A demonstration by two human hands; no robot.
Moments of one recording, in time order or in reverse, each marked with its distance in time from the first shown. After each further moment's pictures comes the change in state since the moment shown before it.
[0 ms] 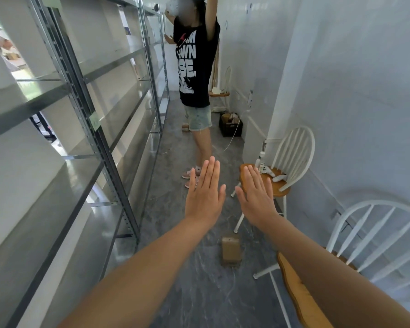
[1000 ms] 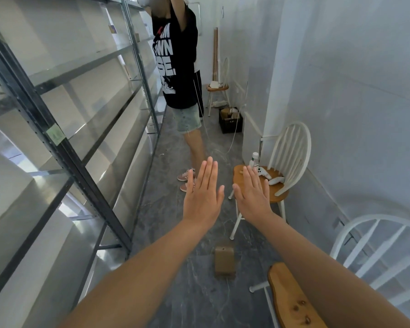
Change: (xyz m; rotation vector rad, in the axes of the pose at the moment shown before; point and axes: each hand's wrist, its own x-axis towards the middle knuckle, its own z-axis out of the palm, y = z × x) left_hand 0.119 0.081 0.102 0.071 -0.045 -0.003; right_hand 0.115 0.139 0.002 0.143 -0.037 0.083
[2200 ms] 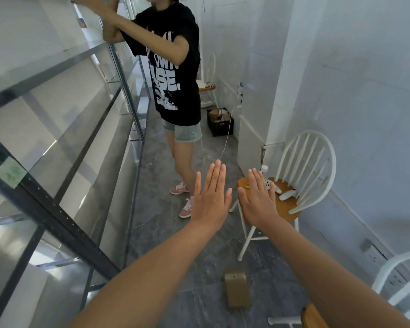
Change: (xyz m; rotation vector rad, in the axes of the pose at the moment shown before) left_hand 0.164 -0.139 0.094 -0.093 -0.010 0.106; right_hand 0.189 -0.045 0.081 -0.084 0.024 0.105
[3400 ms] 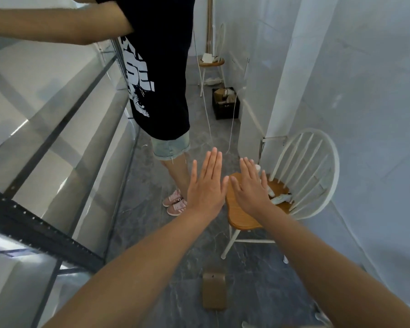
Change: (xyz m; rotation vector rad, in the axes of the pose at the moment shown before) left_hand 0.137 0.065 0.105 0.029 -0.127 -0.148; right_hand 0.153 0.117 -0.005 0.022 -0.138 -0.092
